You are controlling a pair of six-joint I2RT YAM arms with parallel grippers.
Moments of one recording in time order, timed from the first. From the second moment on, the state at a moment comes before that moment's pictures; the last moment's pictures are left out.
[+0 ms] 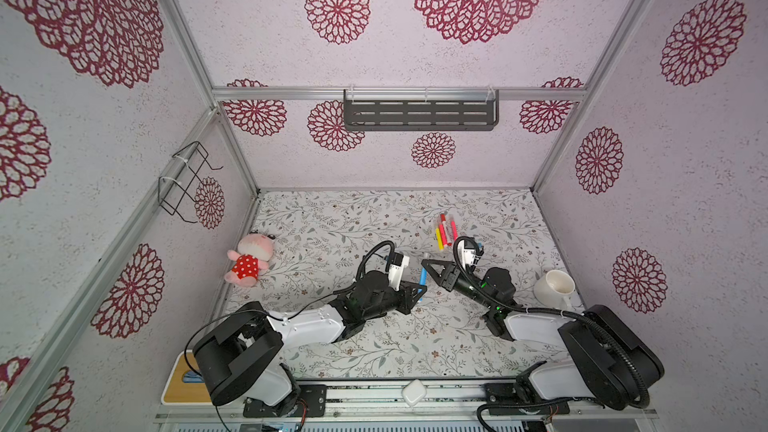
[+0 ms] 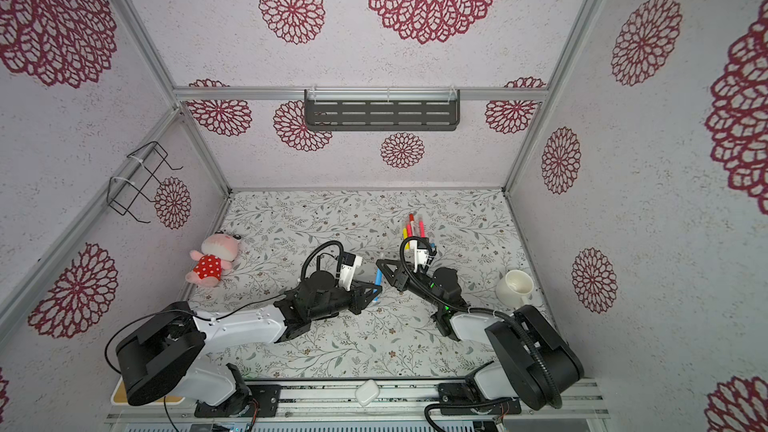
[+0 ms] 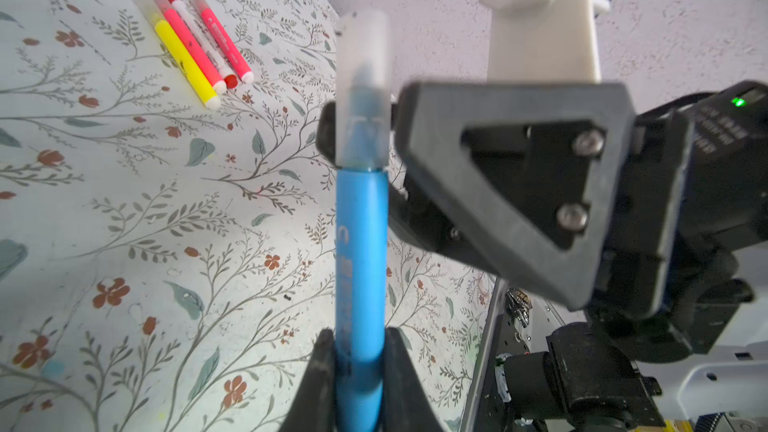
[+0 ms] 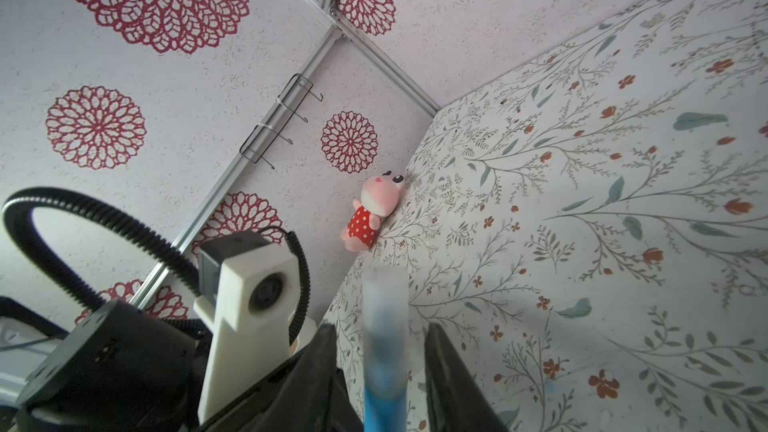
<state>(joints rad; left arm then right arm) -0.90 1.48 0.60 0.57 0.17 -0.66 0.53 1.39 0.33 1.12 -0.50 0.95</state>
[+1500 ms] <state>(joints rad) -0.90 1.47 0.63 0.55 0.17 -0.64 0.49 1.25 0.70 0.36 -0.51 0.62</state>
